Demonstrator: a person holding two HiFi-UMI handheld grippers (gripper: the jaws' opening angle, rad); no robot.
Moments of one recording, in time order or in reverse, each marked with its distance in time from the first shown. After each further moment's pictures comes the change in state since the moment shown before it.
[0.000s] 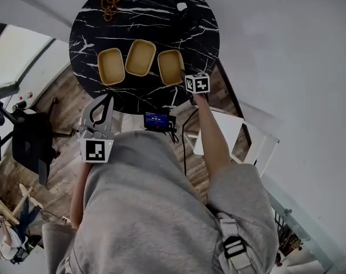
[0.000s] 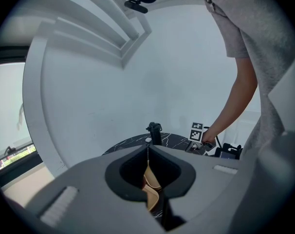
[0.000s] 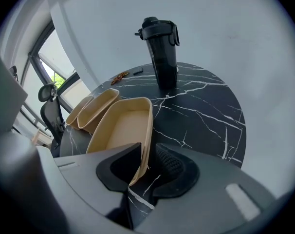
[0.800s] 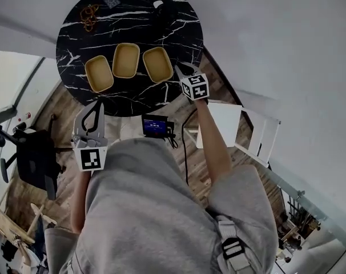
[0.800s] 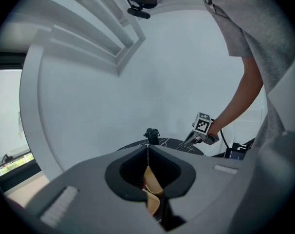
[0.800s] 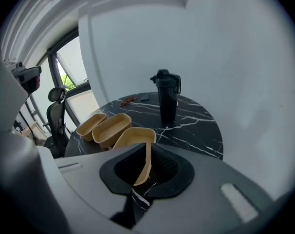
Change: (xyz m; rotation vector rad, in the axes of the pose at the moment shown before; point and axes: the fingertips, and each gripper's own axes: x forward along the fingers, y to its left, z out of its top) left arm -0.009 -0.008 0.012 0.027 -0.020 -0.020; right arm -0.089 0.017 0.042 -0.124 -0.272 -0.034
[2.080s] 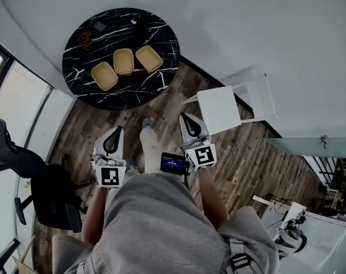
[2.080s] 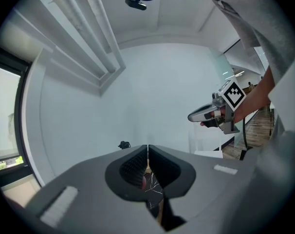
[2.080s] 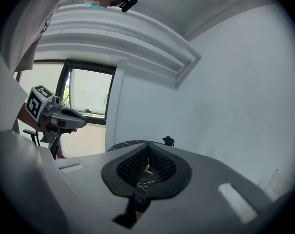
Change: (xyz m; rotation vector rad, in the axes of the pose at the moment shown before) left arm -0.231 -0.072 -0.039 0.101 -0.278 -0.281; right arm -0.345 0.334 -0.038 -0.052 -0.578 -0.389
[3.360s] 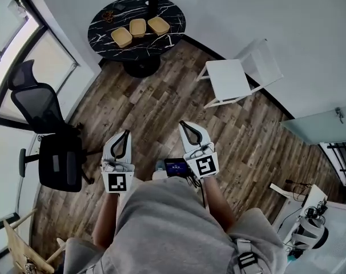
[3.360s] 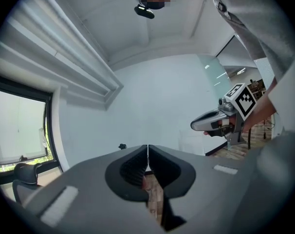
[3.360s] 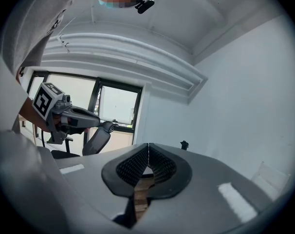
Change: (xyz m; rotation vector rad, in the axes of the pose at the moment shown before) left arm -0.327 -0.222 0.031 -0.038 -0.045 0.117; right arm -0.350 0.191 -0.024 -0.039 -0.089 0.116
